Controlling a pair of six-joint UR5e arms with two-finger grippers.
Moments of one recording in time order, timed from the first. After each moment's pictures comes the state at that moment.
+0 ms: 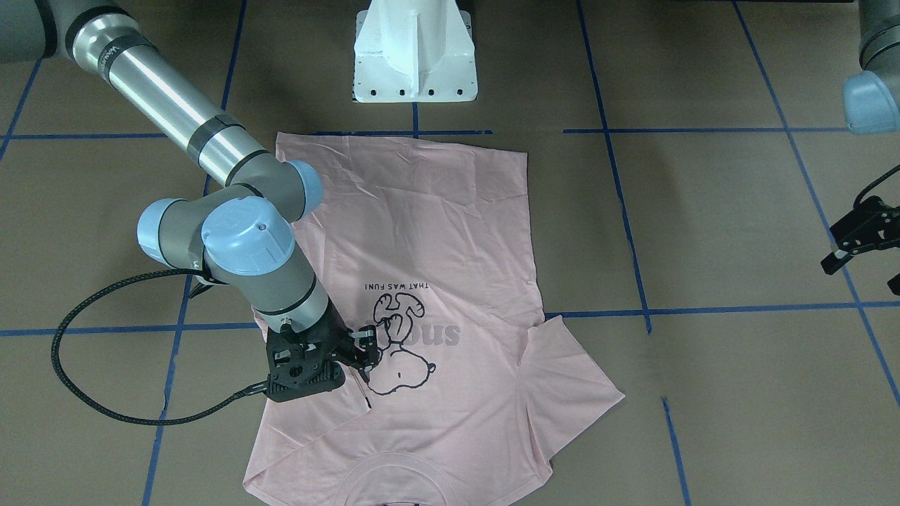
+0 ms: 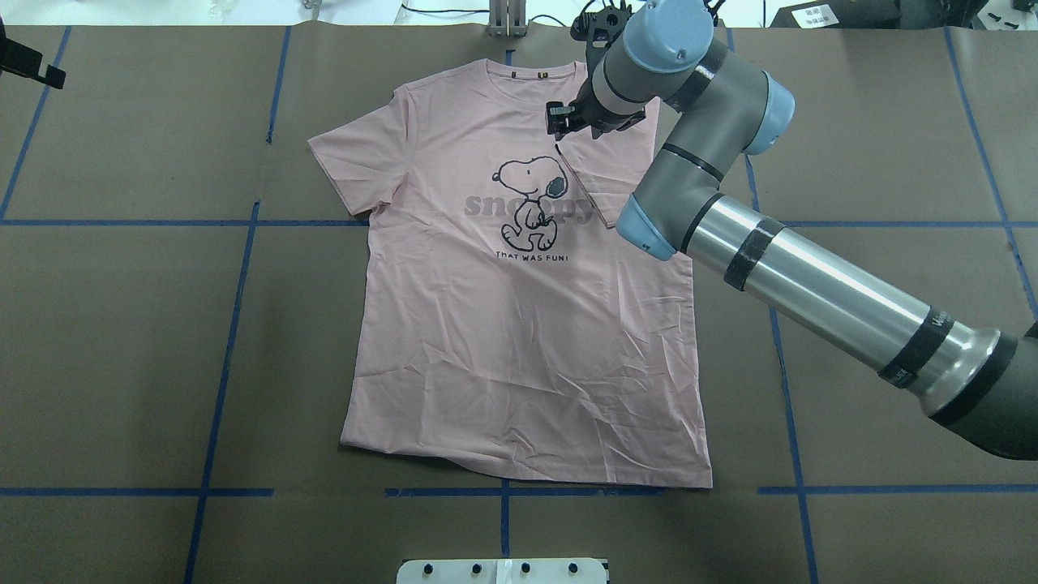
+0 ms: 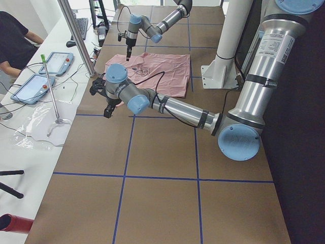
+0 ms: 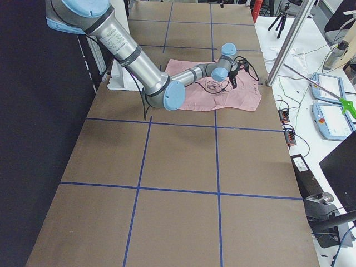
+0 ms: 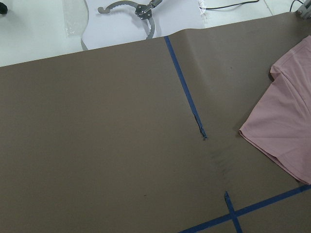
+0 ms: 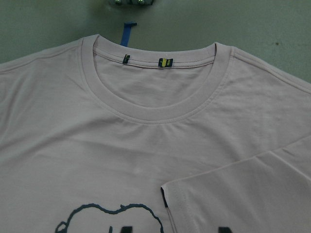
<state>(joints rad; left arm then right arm) -1.34 -1.87 -1.59 -2.02 -2.35 -0.44 0.80 -0.68 1.05 -0.97 1.93 0.98</state>
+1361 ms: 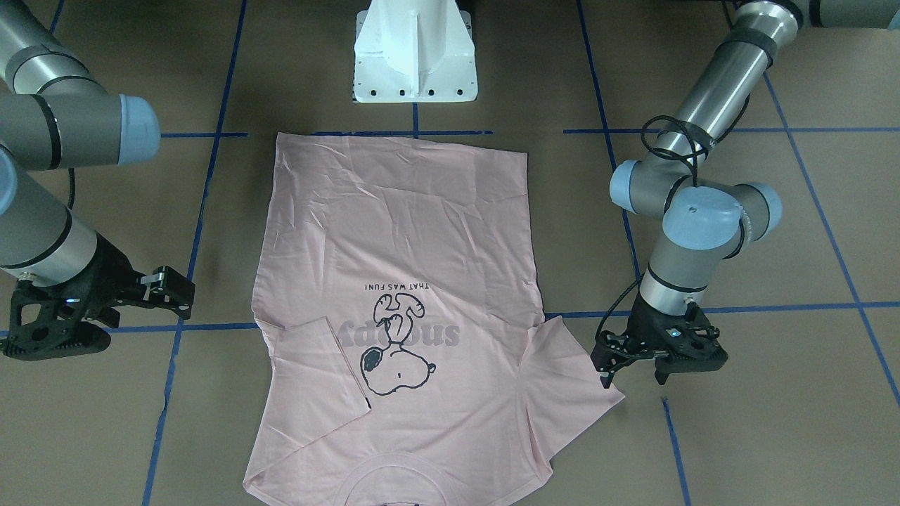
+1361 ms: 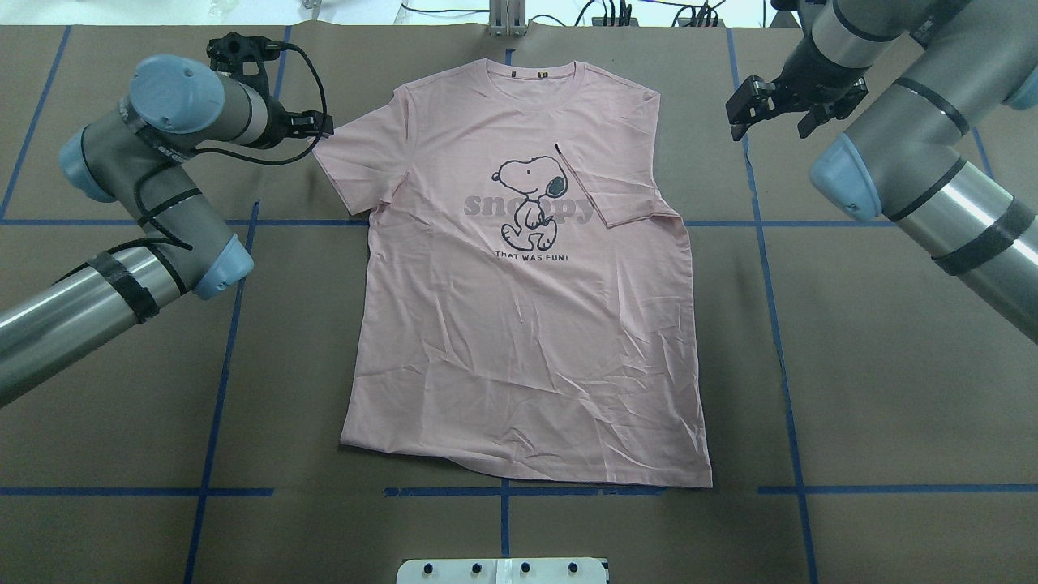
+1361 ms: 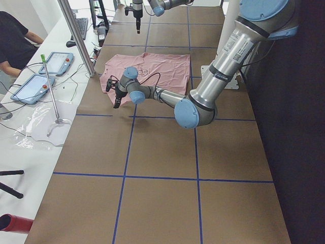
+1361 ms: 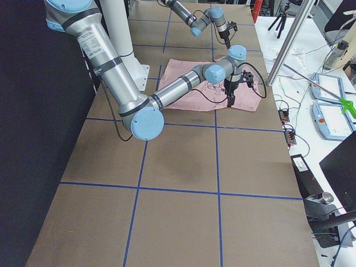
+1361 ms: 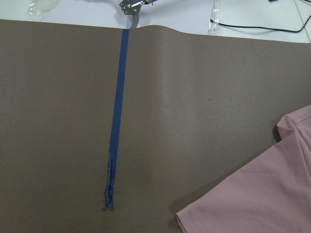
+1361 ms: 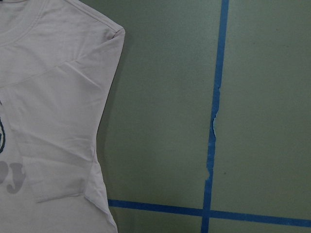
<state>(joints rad) -0.85 -2.20 -1.12 -2.33 -1.72 -1.06 1.05 -1.02 1.56 -1.55 2.21 0.66</state>
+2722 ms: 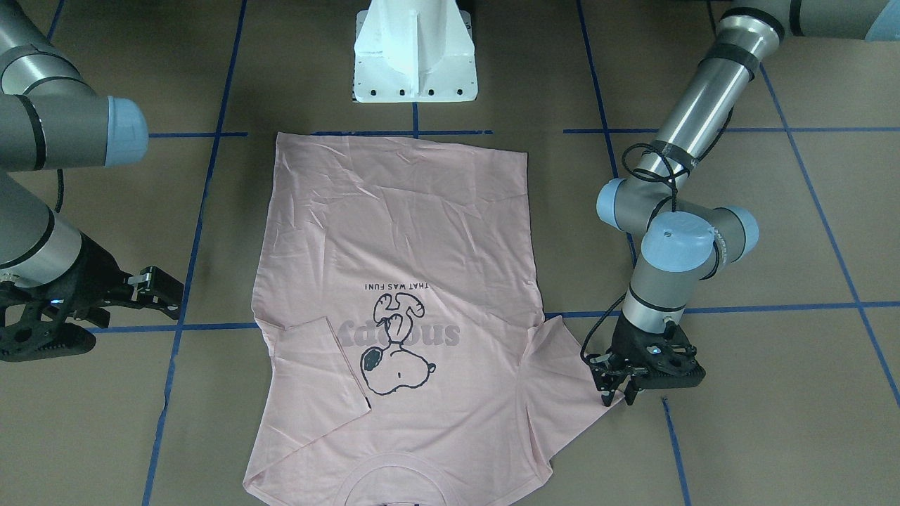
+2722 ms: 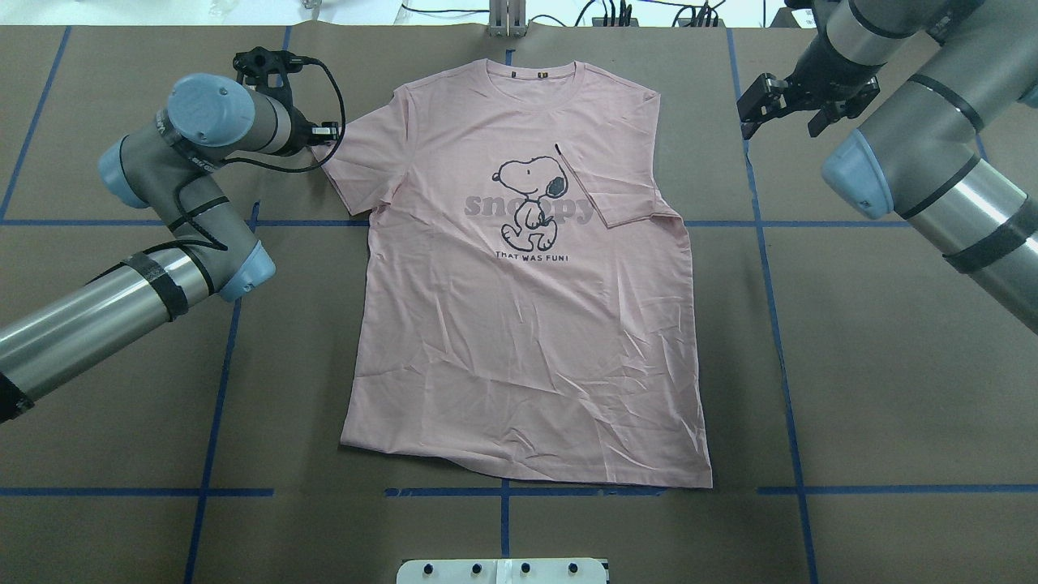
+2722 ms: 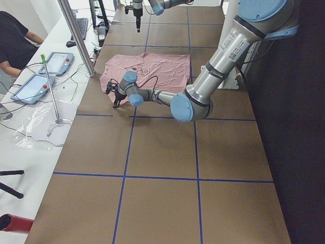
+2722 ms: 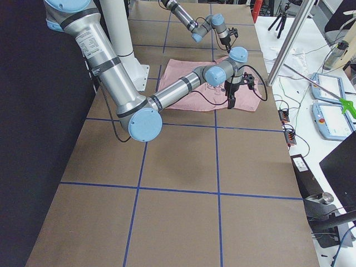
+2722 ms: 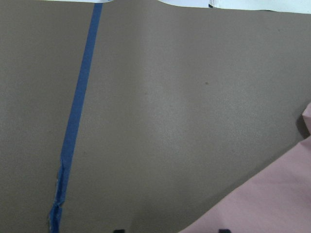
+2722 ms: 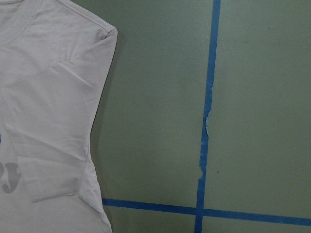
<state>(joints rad) -0.83 -2.27 -0.98 -2.42 -1.70 -1.06 1.06 -1.03 1.56 -1.55 2.22 0.66</state>
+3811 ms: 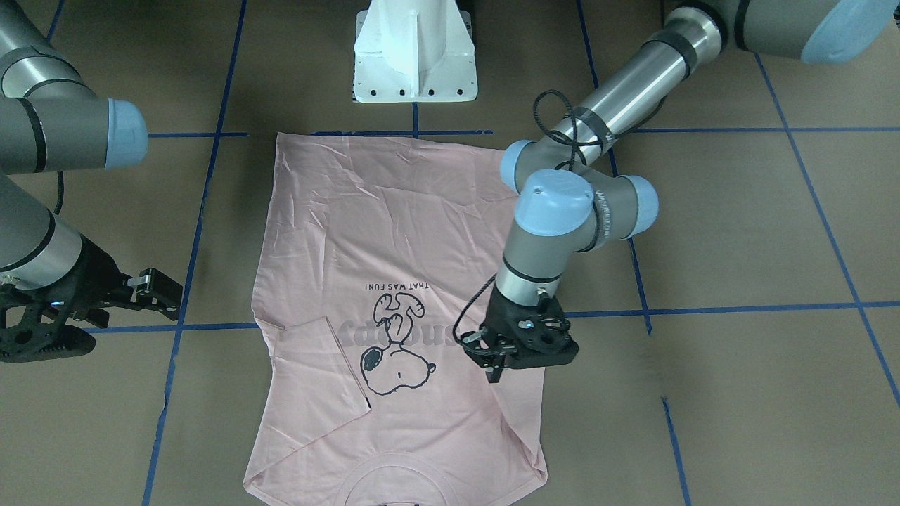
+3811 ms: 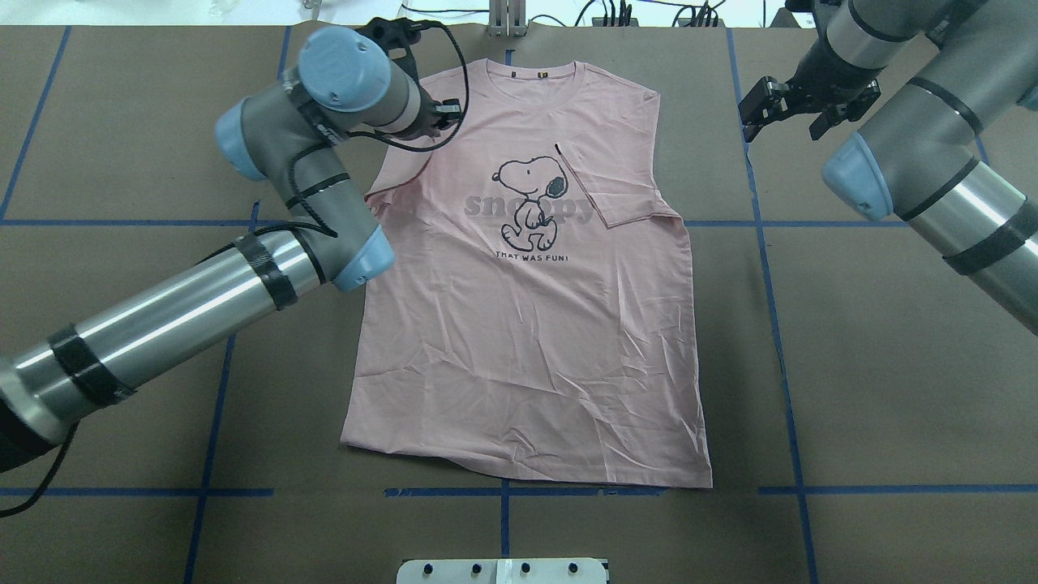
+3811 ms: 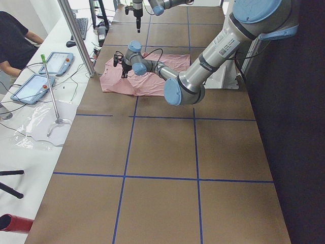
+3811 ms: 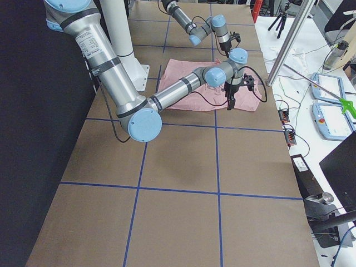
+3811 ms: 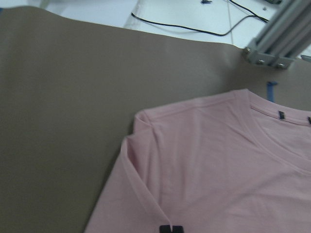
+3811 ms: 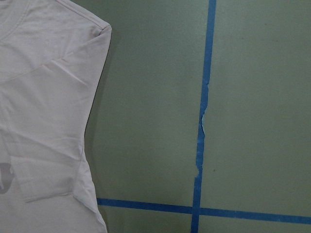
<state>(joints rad) -0.74 -2.52 -1.02 -2.19 -1.74 -1.29 1.06 -1.04 1.55 -1.55 2.22 0.66</state>
